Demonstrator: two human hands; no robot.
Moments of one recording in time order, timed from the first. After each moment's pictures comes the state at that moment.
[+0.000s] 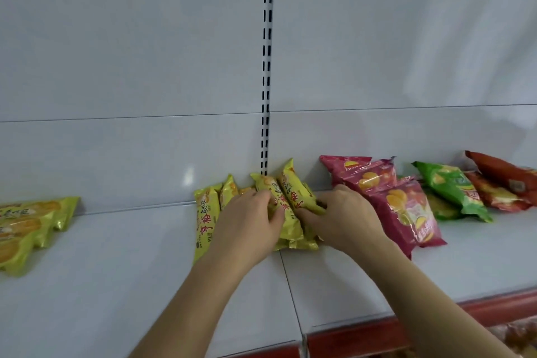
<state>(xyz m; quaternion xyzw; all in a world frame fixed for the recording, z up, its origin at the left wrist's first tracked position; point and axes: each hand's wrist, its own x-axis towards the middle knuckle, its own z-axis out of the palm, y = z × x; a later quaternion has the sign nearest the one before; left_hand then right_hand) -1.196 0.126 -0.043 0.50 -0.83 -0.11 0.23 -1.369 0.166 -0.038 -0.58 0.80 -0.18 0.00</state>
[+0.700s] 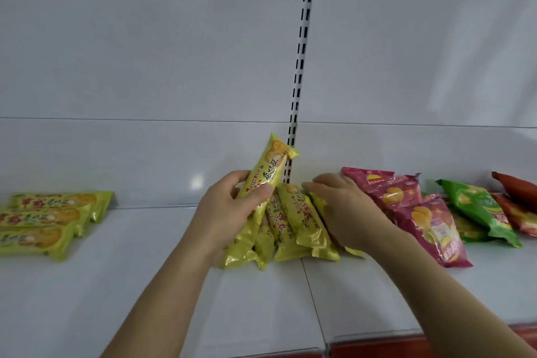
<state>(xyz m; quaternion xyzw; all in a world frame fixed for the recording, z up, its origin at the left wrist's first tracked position) -1.136 0.123 -0.012 0.44 -0.57 -0.52 0.47 -1.361 0.145 -0.021 -0.73 0.67 -0.14 -0.05</state>
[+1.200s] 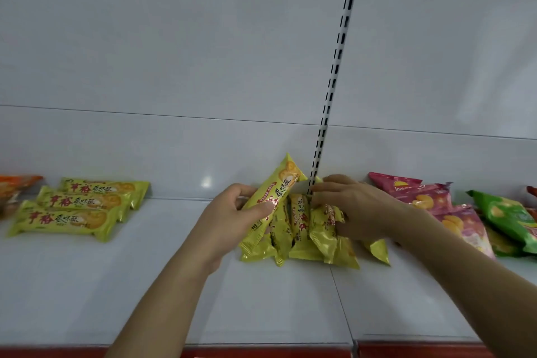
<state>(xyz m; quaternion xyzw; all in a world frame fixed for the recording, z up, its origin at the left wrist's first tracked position) -1.088 0.129 -0.025 0.46 -0.56 -0.53 0.44 -1.355 0.118 -0.002 -0.85 0.52 0.03 -0.07</state>
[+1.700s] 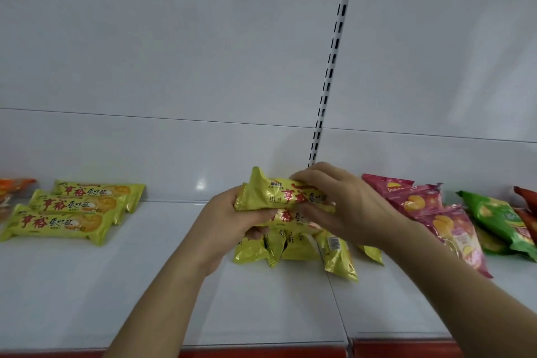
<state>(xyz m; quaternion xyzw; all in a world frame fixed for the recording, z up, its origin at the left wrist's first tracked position) -1.086 0.134 -0.020 0.41 -0.60 -0.53 0.44 -1.320 0.149 0.013 -0.86 0.43 -0.26 -0.09</state>
